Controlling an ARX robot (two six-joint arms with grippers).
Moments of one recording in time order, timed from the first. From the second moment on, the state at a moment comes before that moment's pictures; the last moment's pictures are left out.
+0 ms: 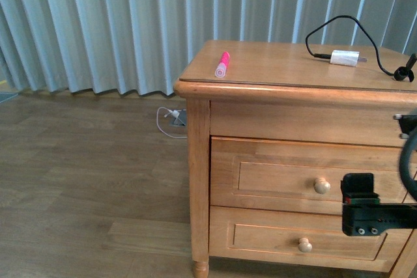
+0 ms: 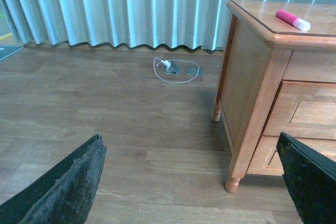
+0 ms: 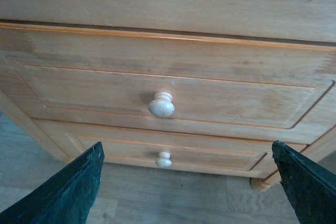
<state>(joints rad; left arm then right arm) 0.00 0.00 0.02 0.00 0.00 0.00 0.19 1.81 0.54 0.93 0.15 0.05</state>
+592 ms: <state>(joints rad) 0.00 0.00 0.02 0.00 0.00 0.00 0.19 2.15 0.83 0.92 0.15 0.06</state>
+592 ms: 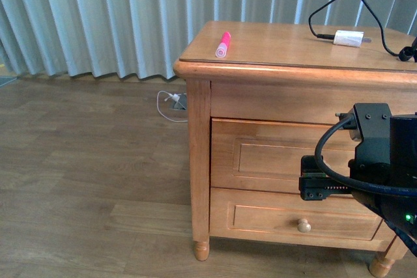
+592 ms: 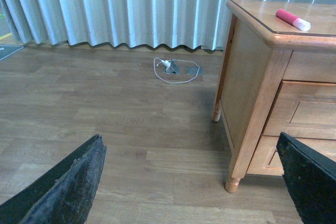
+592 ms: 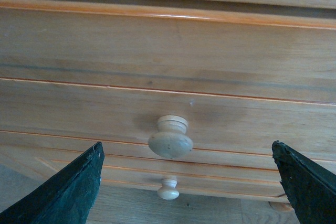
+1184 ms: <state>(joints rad) 0.00 0.00 0.02 0.00 0.00 0.00 0.23 2.25 0.94 0.93 0.21 0.09</state>
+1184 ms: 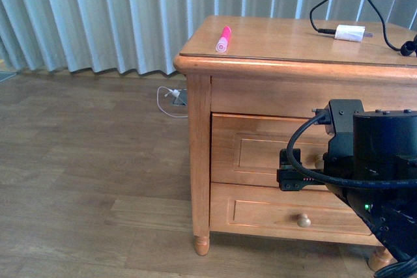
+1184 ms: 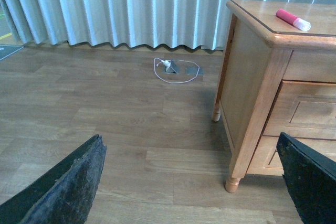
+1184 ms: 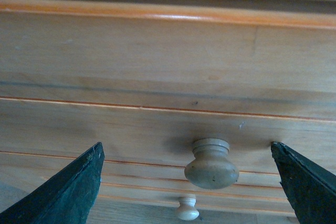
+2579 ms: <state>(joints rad) 0.00 0.00 0.02 0.00 0.00 0.00 0.20 2.28 0.94 0.94 0.24 0.16</state>
